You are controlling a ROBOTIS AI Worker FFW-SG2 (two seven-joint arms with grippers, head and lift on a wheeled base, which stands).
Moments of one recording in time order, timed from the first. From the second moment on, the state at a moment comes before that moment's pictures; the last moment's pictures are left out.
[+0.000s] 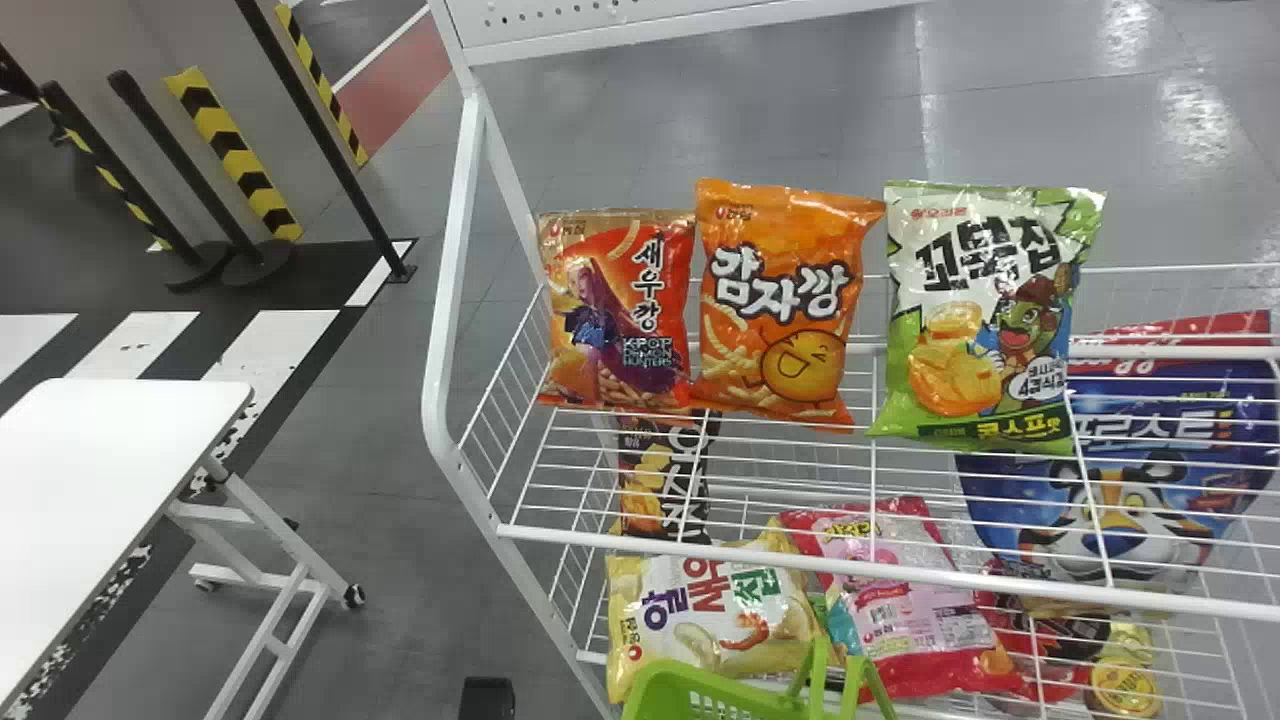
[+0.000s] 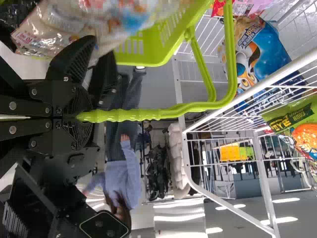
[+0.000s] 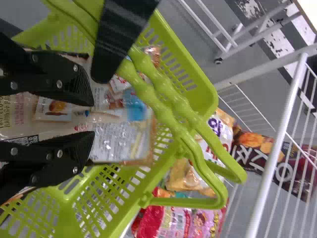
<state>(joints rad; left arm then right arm) 0.60 0.07 0.44 -2.21 0.97 1.57 -0.64 0.42 -0.26 0.67 -2.42 -0.16 1.28 -0.10</state>
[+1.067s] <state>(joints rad) 0.60 0.07 0.44 -2.21 0.97 1.57 -0.64 0.59 -0.33 0.48 -2.60 -0.07 1.17 -0.11</state>
